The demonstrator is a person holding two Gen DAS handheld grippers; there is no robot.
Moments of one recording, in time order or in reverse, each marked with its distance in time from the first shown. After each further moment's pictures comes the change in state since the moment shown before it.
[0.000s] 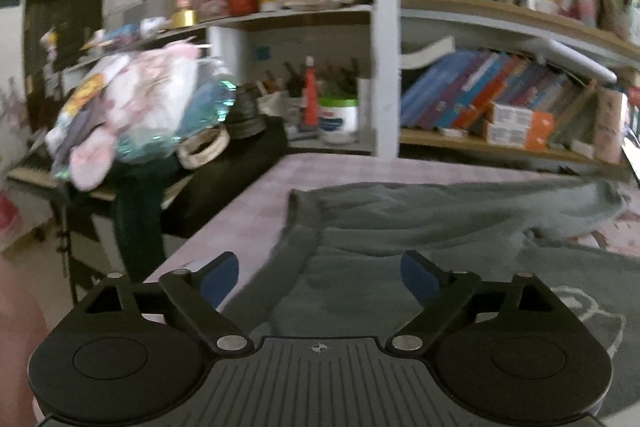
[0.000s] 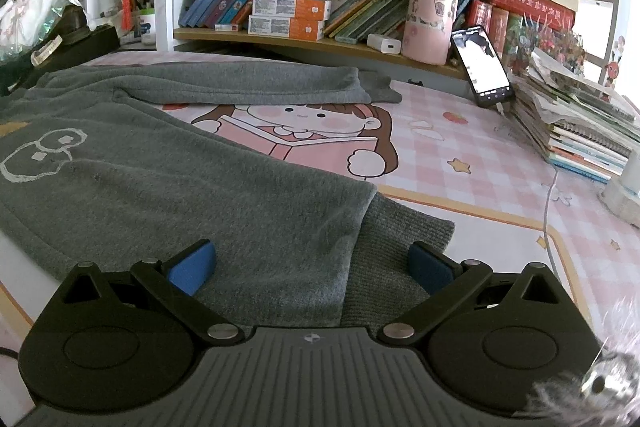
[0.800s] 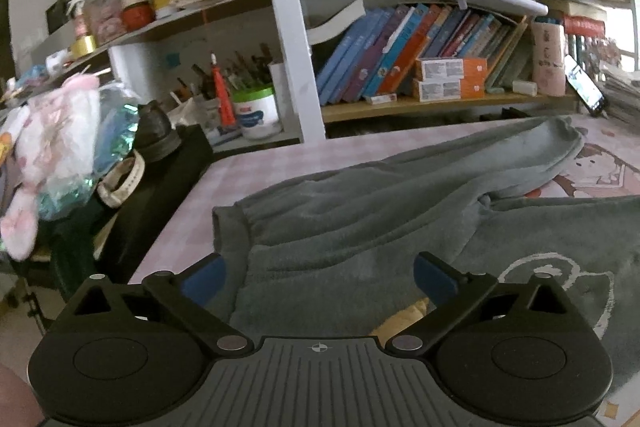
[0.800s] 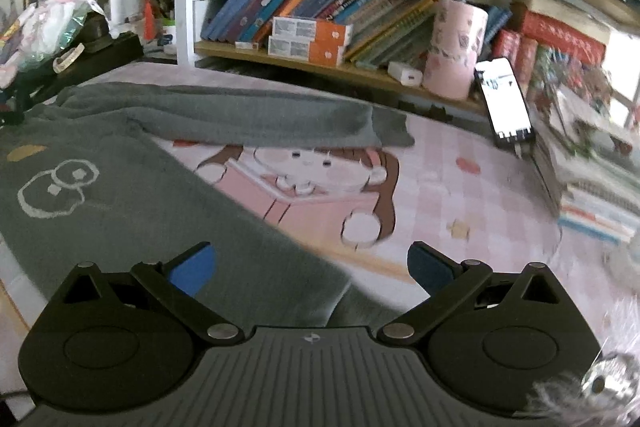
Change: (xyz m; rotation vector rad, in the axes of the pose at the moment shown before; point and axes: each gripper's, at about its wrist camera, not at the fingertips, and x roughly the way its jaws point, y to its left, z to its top) left arm 0.031 -0.033 0.018 0.234 0.057 -0.154; right arm 0.002 -0.029 0.066 -0.085 0.006 0.096
